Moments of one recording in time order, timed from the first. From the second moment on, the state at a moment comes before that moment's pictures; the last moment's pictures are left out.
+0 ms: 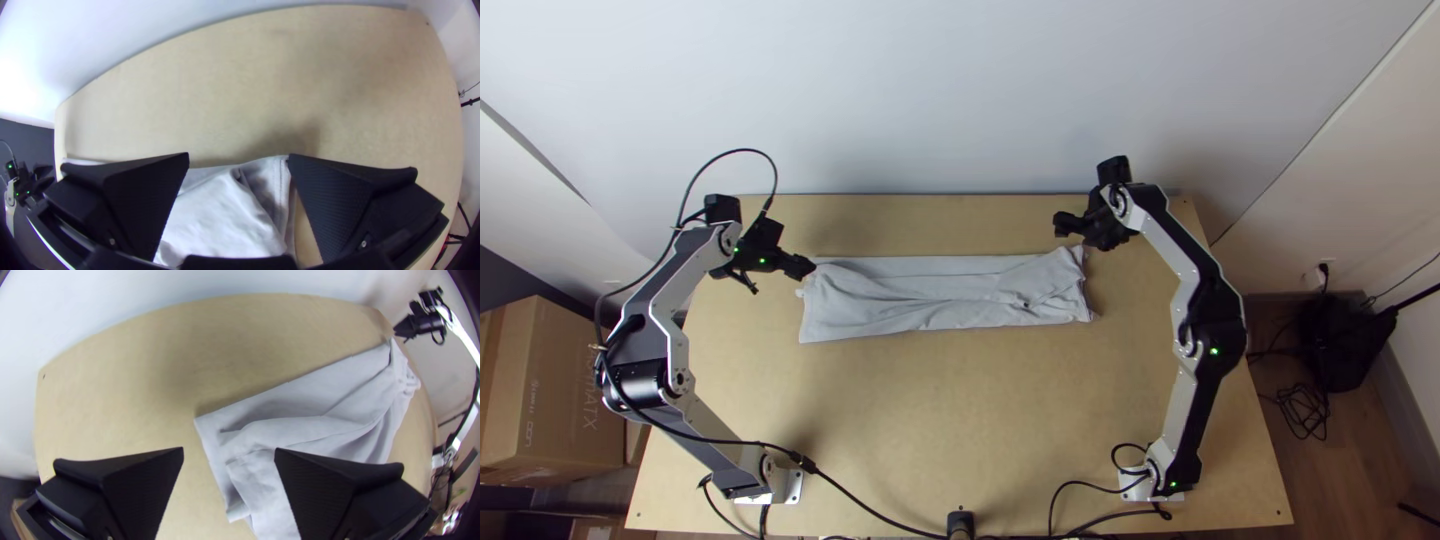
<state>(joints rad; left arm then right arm) 0.21 1.80 1.39 -0.65 0.39 0.48 0.15 2.08 1.80 -0.80 -0.17 0.32</state>
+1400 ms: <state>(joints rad) 0.31 1.89 1.22 -0.74 0.82 0.39 0.08 1.50 1.72 -0.80 -0.92 0.73</state>
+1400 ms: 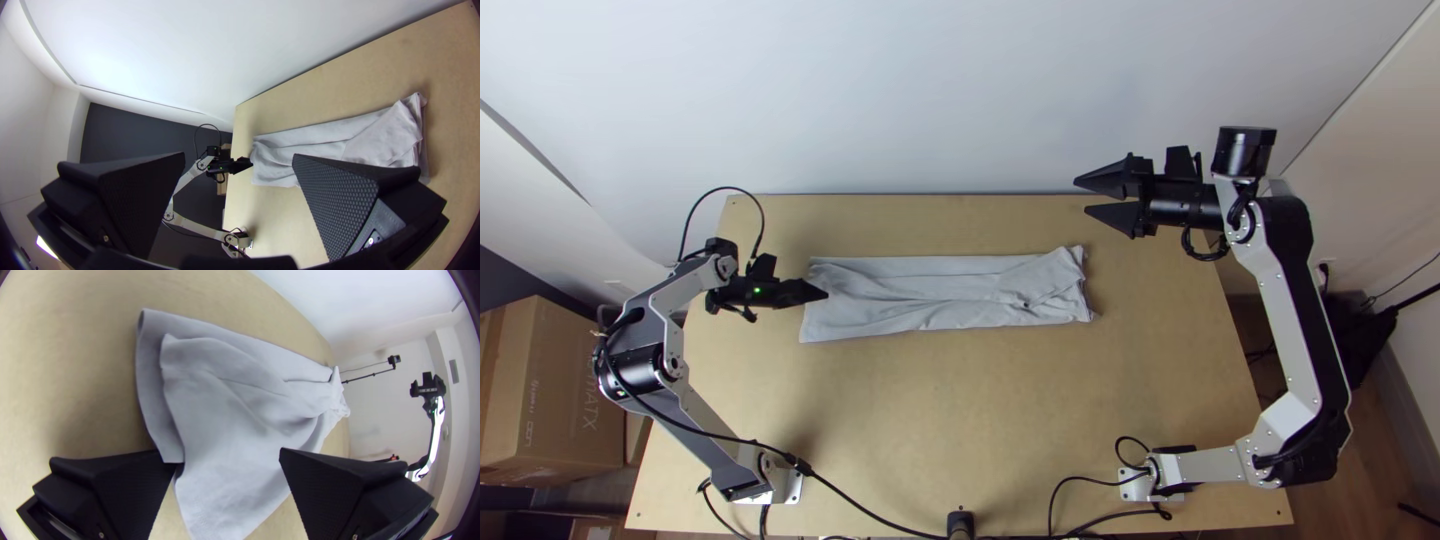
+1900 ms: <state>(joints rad) 0.28 1.89 1.22 -0.72 0.78 0.37 0.08 1.47 1.72 -0.82 -0.92 0.72</state>
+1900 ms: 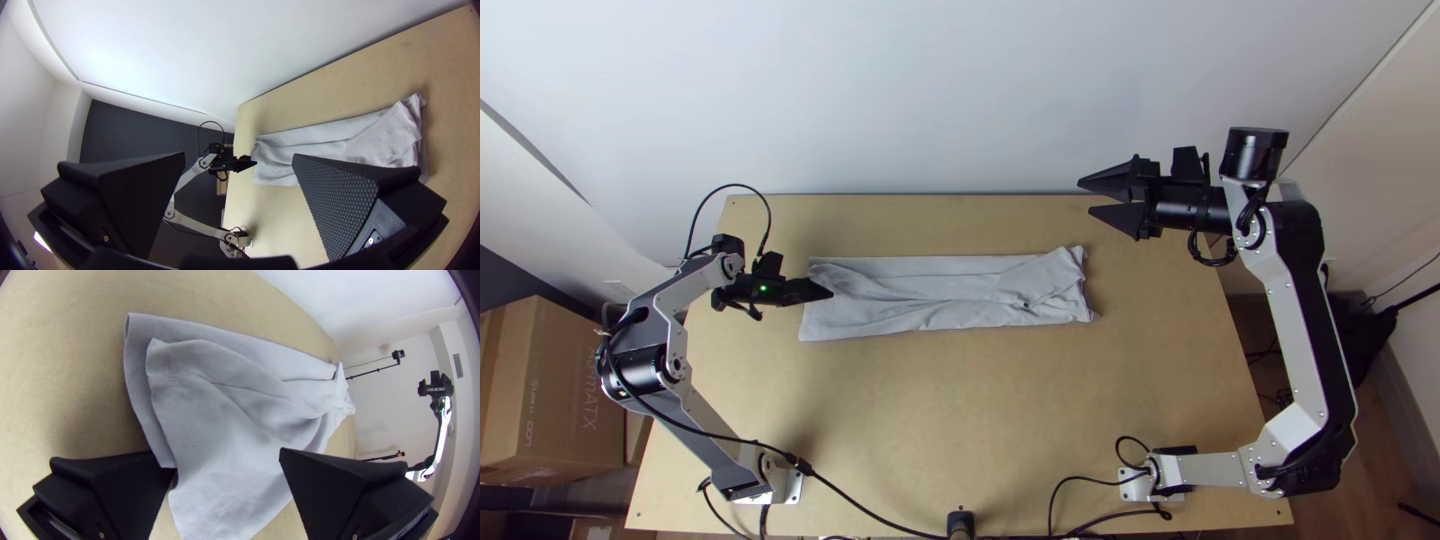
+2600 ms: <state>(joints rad) 0.11 1.89 1.24 -0.60 0.62 0.26 0.09 1.47 1.72 -0.82 -0.92 0.71</state>
